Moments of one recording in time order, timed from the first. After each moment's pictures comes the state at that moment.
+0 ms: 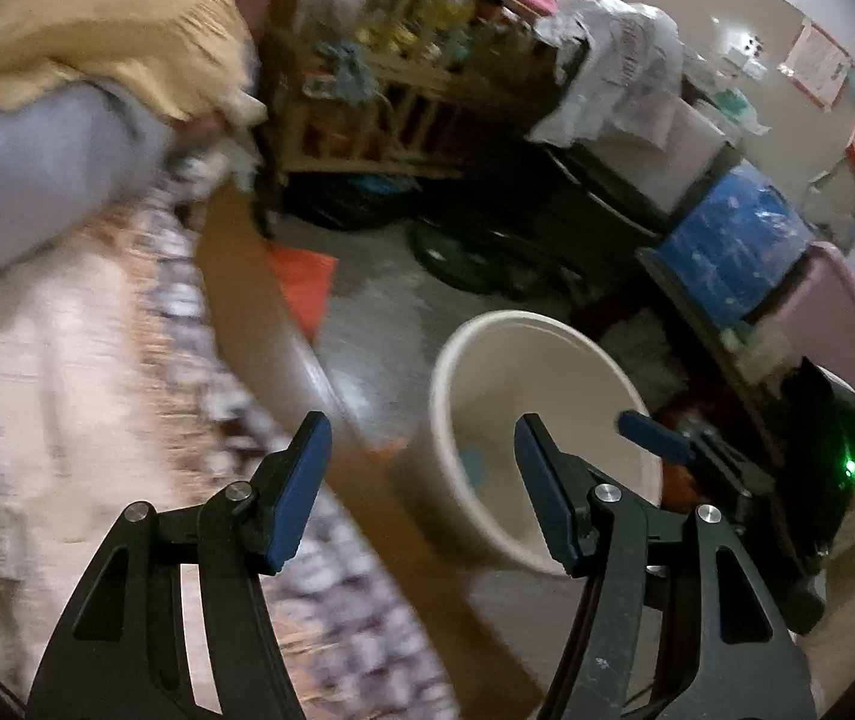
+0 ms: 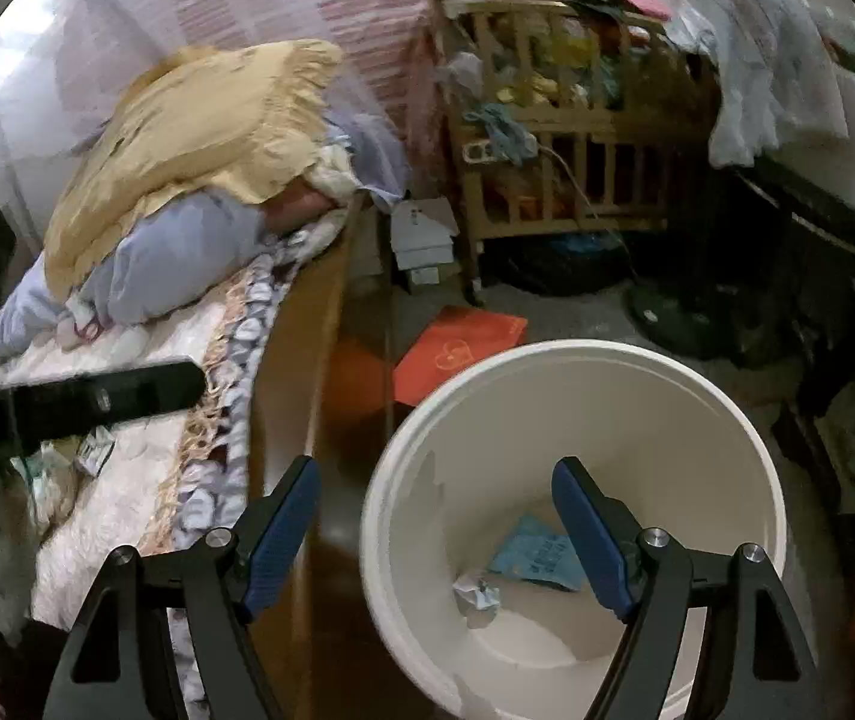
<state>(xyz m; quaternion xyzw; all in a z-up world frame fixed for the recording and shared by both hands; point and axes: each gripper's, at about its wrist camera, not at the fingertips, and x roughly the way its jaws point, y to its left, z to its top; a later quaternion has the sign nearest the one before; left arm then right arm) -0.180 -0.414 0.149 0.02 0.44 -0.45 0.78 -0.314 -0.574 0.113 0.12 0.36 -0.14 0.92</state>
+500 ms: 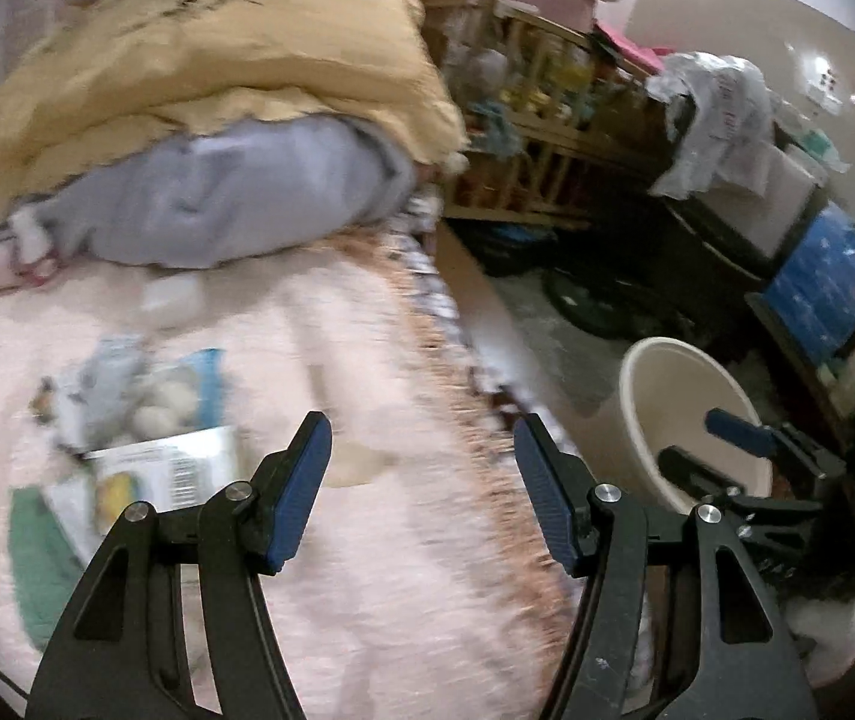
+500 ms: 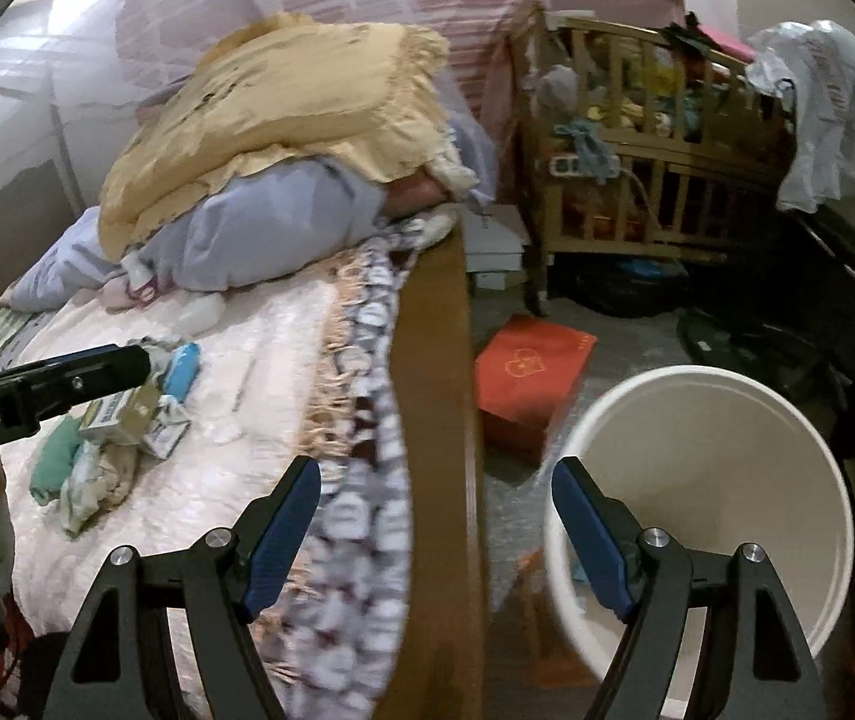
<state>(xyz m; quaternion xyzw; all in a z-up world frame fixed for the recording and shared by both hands) -0.161 -0.269 0.150 0.03 0.39 -0.33 0.86 -0.278 -0.481 0.119 0.09 0.36 -0.09 0.92</state>
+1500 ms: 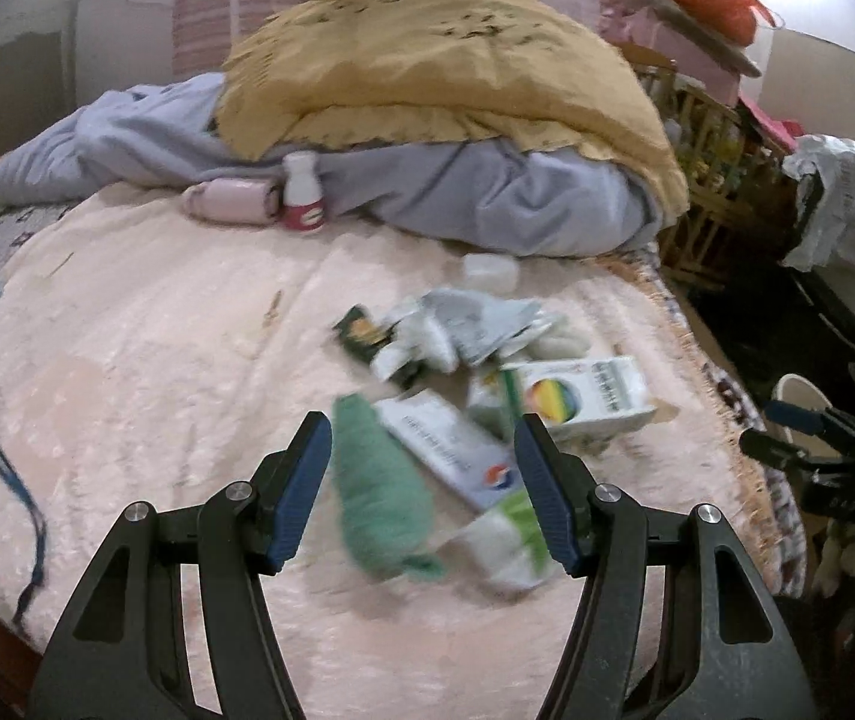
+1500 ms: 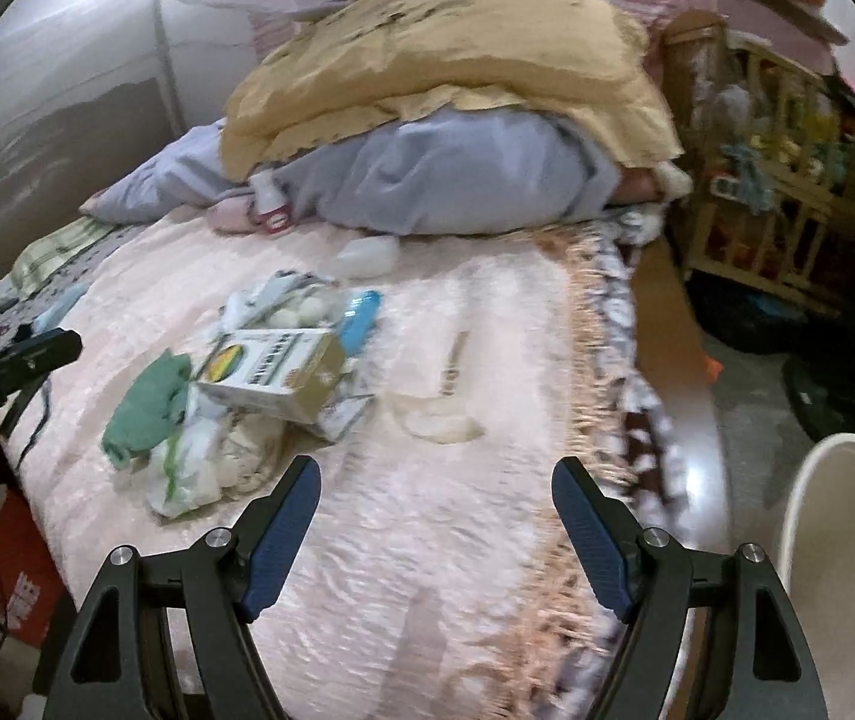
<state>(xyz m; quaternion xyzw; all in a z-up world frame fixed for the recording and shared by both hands) -0.159 -0.052 0.131 -0.01 0.37 -0.18 0.91 -0.214 -0.348 0.104 0.03 0.39 0.04 0.92</state>
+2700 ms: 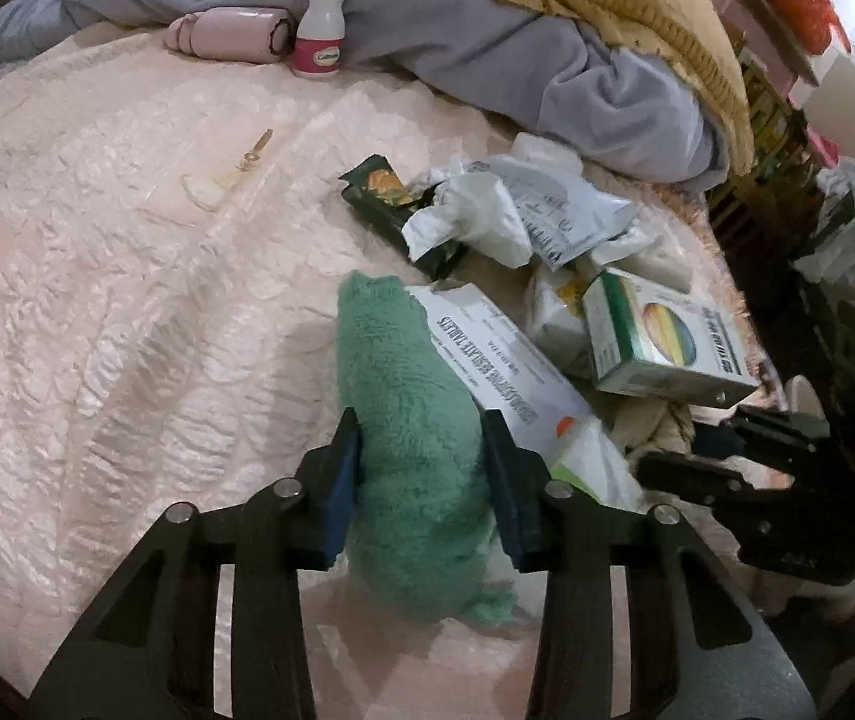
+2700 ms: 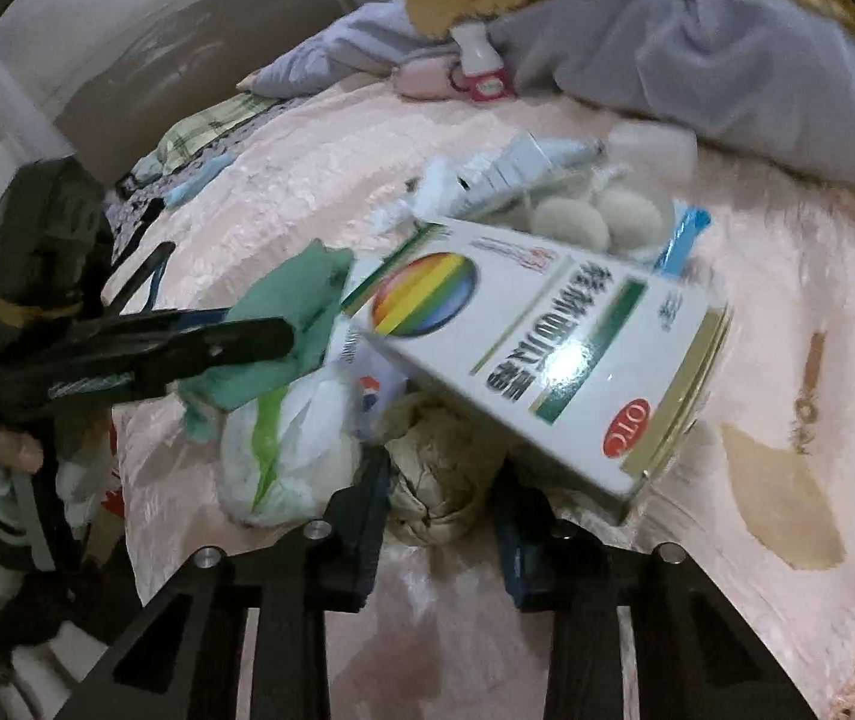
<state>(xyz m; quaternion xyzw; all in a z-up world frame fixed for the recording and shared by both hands) -0.099 -0.047 0.048 -0.09 0.49 -0.19 0.84 -0.122 -0.253 0.035 0.01 0.47 0.28 0.84</state>
